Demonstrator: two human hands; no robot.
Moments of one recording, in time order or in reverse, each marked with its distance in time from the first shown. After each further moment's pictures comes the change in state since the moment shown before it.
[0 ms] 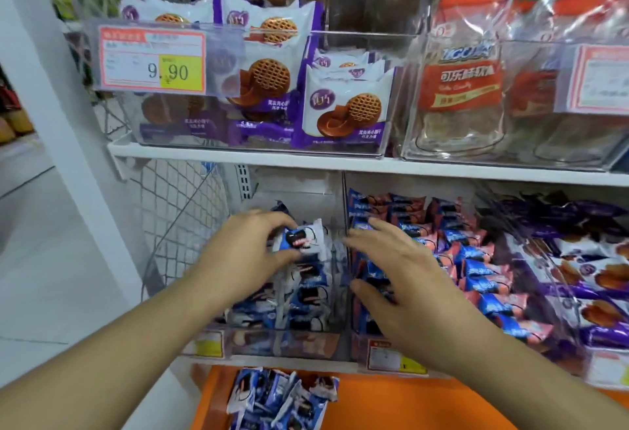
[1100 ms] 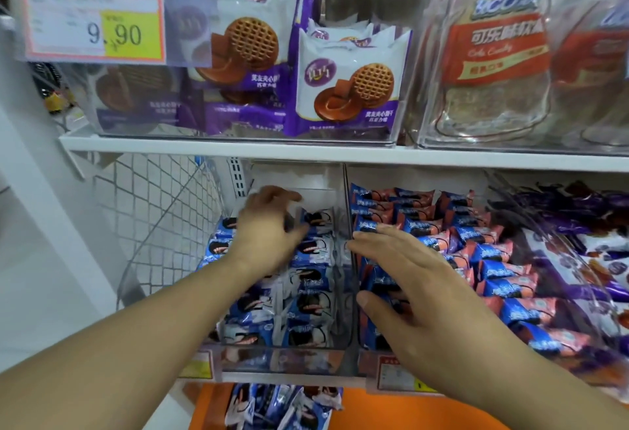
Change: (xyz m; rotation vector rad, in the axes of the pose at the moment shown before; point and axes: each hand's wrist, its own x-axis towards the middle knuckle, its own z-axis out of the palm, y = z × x) left_hand 0.071 -0.034 0.080 0.012 0.073 -0.041; right_hand -0.002 0.009 0.006 0.008 -0.011 0.002
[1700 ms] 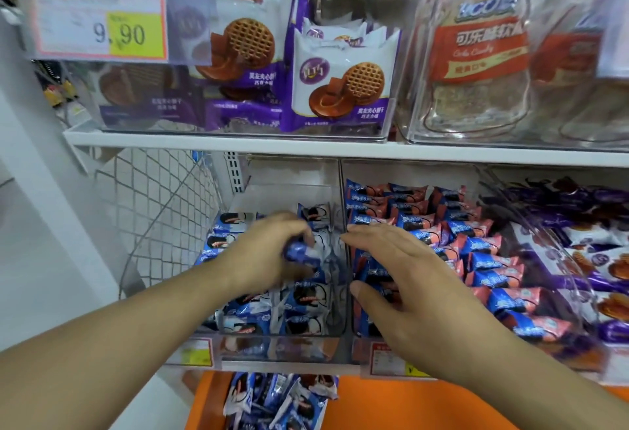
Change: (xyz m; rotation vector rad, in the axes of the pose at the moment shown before) left_hand -0.033 0.009 -0.024 -0.142 -0.304 0.231; right_hand 0.001 -0.002 0.001 0.022 0.021 -0.008
